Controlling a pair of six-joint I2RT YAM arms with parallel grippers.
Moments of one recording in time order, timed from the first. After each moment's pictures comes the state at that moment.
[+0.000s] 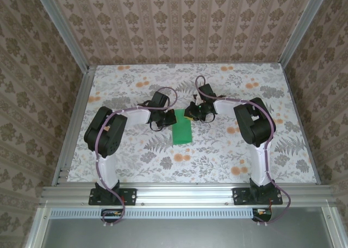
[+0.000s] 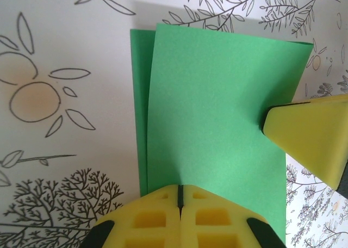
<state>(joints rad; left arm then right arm) -0.58 1.93 1.12 -0.22 0.33 -0.72 0.38 2.11 1.32 -0.23 -0.52 0.74</state>
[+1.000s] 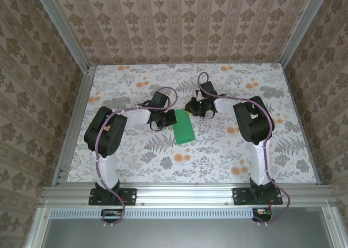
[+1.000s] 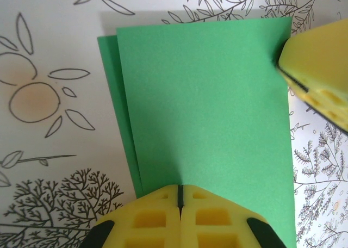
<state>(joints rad) -0.58 1.93 1.12 -0.22 0.33 -0.72 0.36 2.15 1.37 -0.14 -0.49 0.82</state>
